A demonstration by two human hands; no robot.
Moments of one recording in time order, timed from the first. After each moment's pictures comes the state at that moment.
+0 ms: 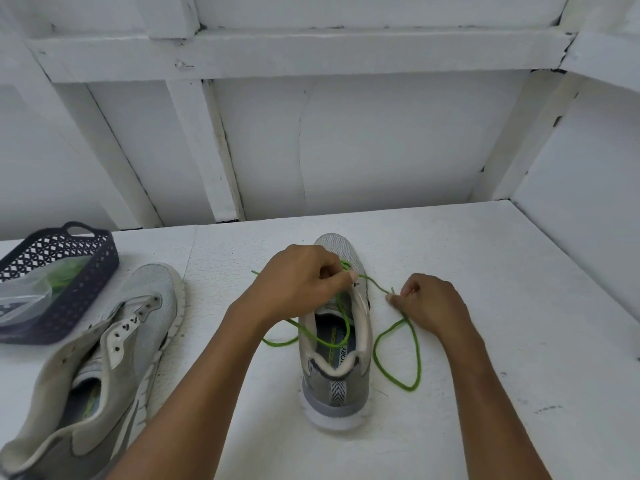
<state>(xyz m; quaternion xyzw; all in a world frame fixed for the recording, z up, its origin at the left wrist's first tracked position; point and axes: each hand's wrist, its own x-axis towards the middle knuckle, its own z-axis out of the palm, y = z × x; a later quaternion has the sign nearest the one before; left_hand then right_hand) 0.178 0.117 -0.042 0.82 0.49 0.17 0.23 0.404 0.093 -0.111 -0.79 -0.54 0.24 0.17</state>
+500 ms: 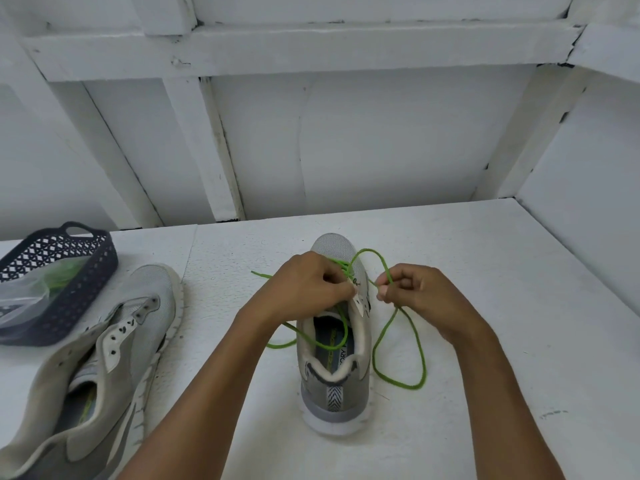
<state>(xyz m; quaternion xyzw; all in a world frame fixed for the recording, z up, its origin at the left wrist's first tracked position) 0.188 0.117 -0.047 0.76 0.54 0.14 0.34 0.398 0.086 -0.088 -0.59 -0.56 0.46 0.36</state>
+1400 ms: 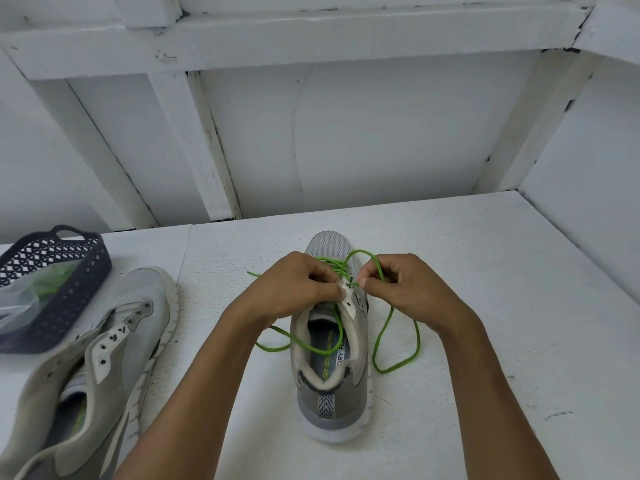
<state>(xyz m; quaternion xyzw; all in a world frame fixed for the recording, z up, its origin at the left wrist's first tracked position) 0.179 0.123 -0.048 0.69 0.52 0.17 0.47 0.377 0.097 -0.074 -0.58 -0.63 0.40 0.32</state>
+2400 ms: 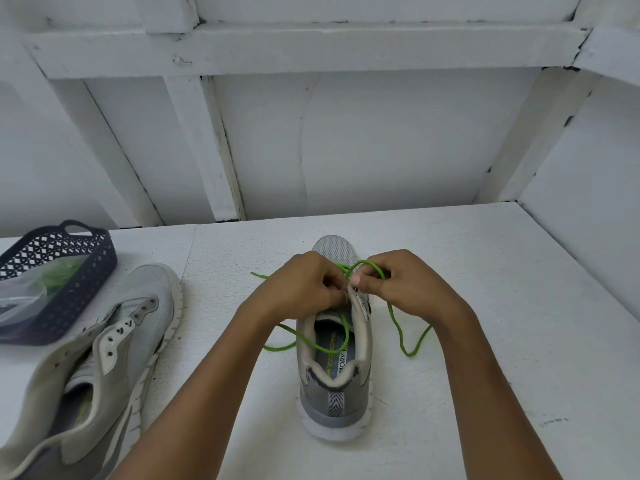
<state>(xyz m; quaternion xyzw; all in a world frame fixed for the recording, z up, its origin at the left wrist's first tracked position) 0.186 0.128 -0.051 0.79 0.50 0.12 0.33 0.368 0.104 -0.057 -0.61 -0.66 0.35 0.25</state>
